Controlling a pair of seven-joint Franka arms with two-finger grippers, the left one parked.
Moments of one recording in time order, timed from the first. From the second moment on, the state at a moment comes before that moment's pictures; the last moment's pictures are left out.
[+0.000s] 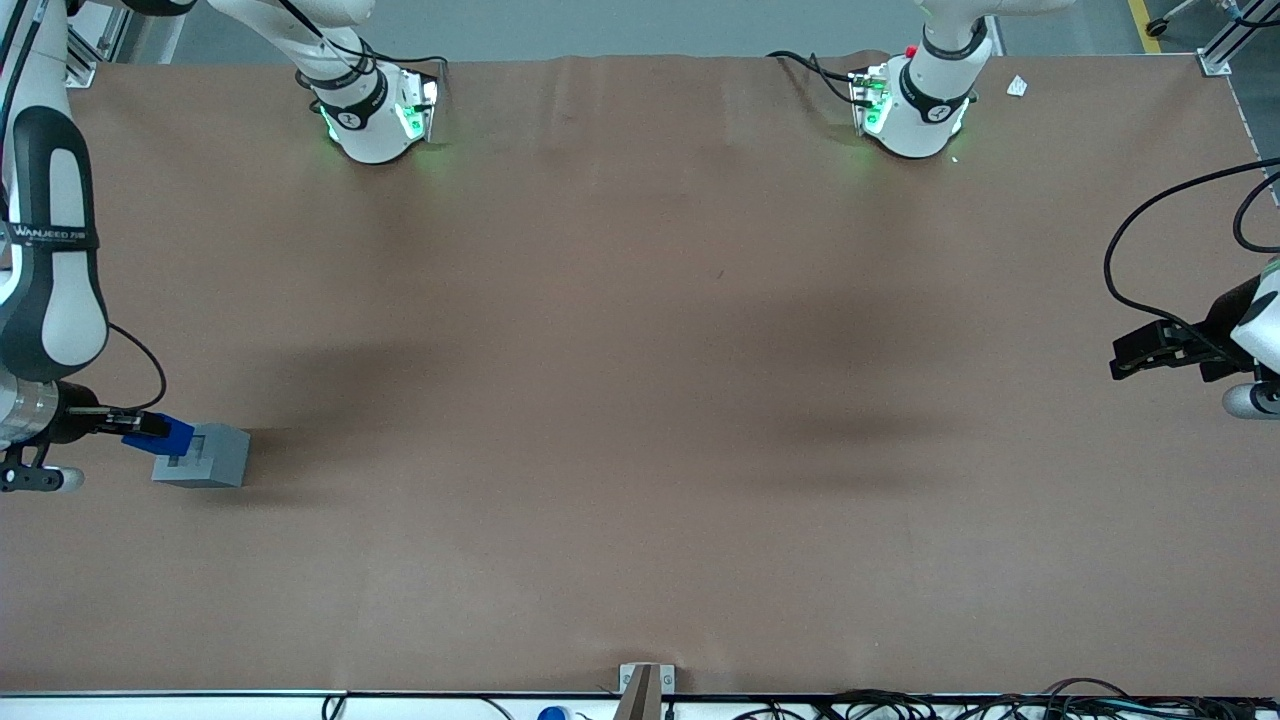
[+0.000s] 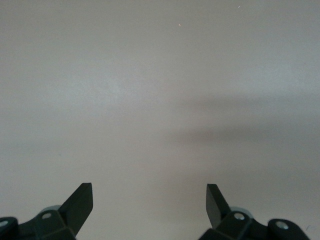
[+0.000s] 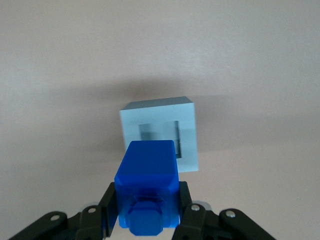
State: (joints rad) arm -0.14 0.53 -0.17 -1.54 0.07 1.97 -0.23
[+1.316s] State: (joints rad) arm -0.14 0.59 -0.16 -1.51 0.07 1.97 -0.24
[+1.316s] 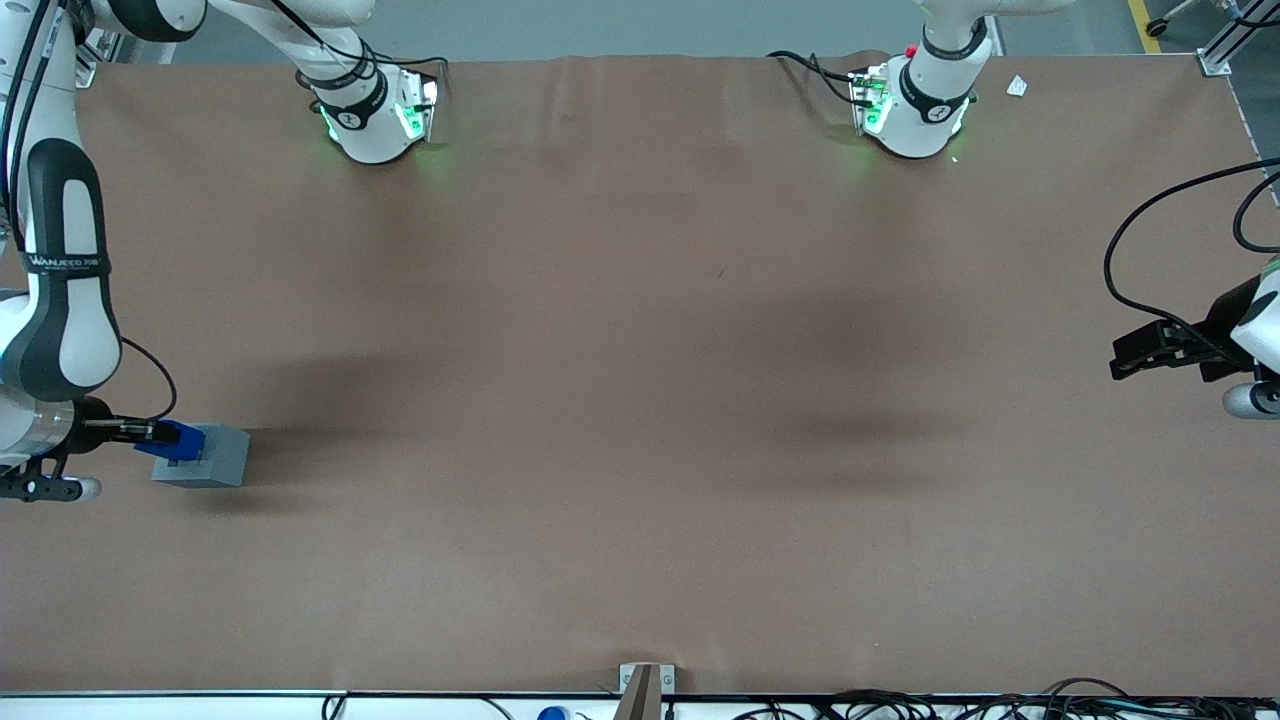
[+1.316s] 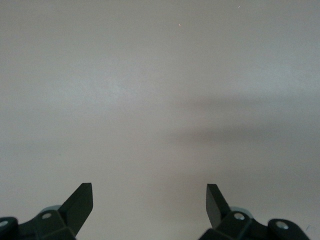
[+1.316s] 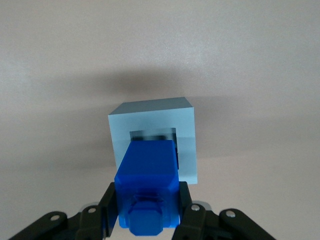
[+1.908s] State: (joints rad) arm -0.14 0.60 -0.16 -1.51 0.07 1.97 -0.25
